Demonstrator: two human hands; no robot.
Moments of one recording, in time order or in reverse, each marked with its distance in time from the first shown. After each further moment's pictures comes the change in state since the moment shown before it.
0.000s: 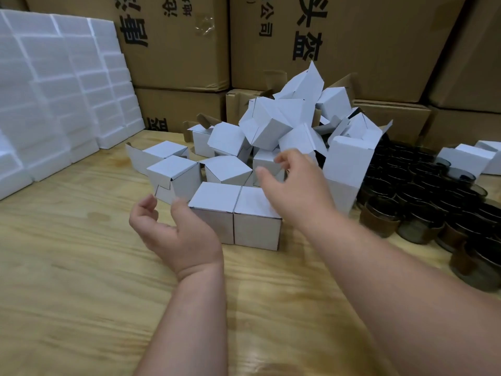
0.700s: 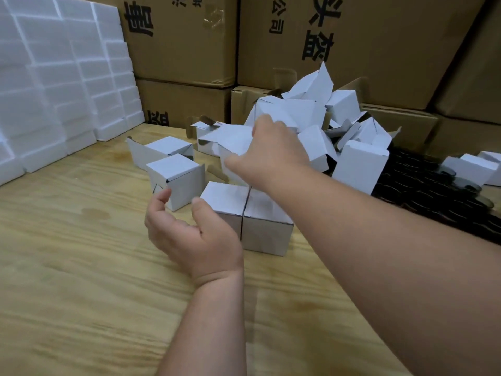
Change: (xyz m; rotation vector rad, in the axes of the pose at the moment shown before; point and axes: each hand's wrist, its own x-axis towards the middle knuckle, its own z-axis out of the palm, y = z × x) left_hand -0.007 -0.002 0.007 0.053 -0.039 0.202; right_hand 0.045 -0.076 0.026 -0.431 -0.061 -0.073
